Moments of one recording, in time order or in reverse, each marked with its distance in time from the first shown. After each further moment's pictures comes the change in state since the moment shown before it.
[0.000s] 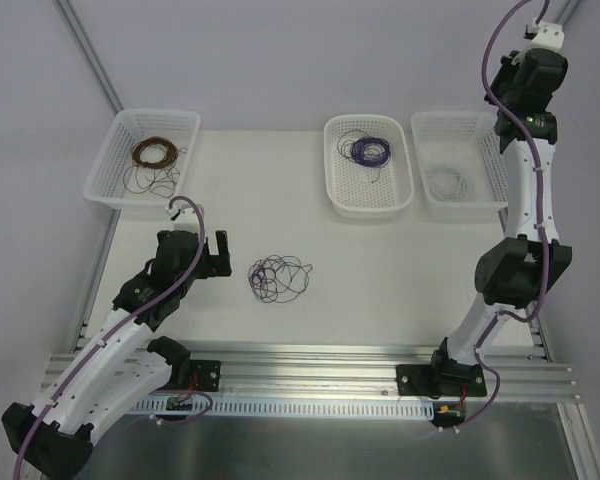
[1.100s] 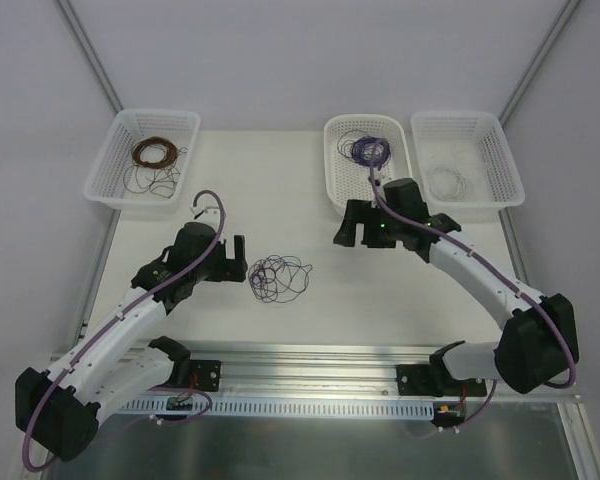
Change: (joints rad) left arm 0.000 0.176 0.007 0.005 0.188 -0.021; right arm 0.538 -0.514 -1.042 -0.107 -0.319 0.352
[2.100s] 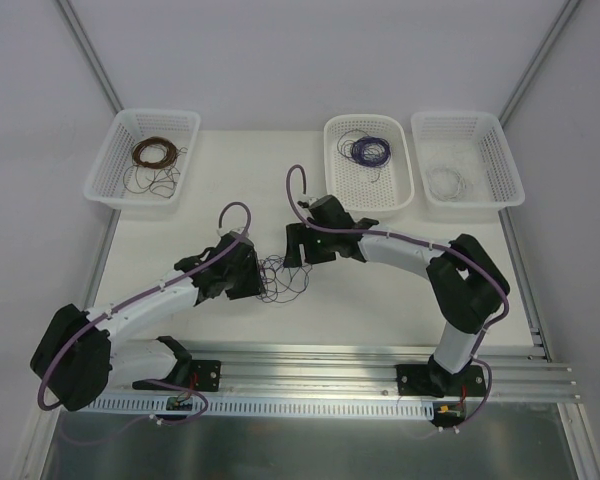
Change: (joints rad) left arm -0.179 0.290 -0.037 0.068 0.100 -0.459; right arm 0.372 0.457 0.095 0.251 0.029 0.072
